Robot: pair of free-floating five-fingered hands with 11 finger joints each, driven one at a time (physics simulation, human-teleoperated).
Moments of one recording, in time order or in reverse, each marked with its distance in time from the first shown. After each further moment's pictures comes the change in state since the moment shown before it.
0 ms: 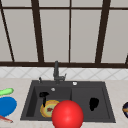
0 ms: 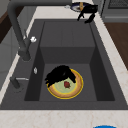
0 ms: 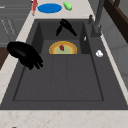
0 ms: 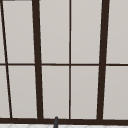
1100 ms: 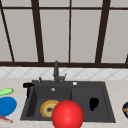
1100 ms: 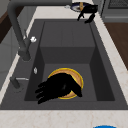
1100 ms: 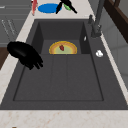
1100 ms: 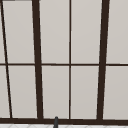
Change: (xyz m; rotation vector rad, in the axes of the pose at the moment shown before) left hand 0.082 0.123 0.127 -0.002 -0.003 0.018; right hand 0.000 0.000 0.000 0.000 0.000 0.000
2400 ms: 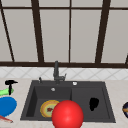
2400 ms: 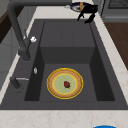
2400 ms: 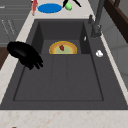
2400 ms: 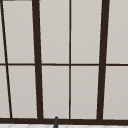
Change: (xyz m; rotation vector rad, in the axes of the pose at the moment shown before) left hand -0.042 0.041 0.203 0.008 -0.010 0.002; right hand 0.000 0.000 0.000 0.000 0.000 0.000
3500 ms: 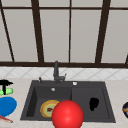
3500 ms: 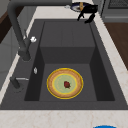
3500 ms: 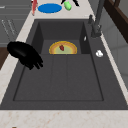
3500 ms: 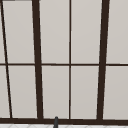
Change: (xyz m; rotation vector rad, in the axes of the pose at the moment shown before) left hand 0.004 0.014 0.070 0.220 -0.107 0.170; right hand 0.000 0.000 0.000 0.000 0.000 0.000
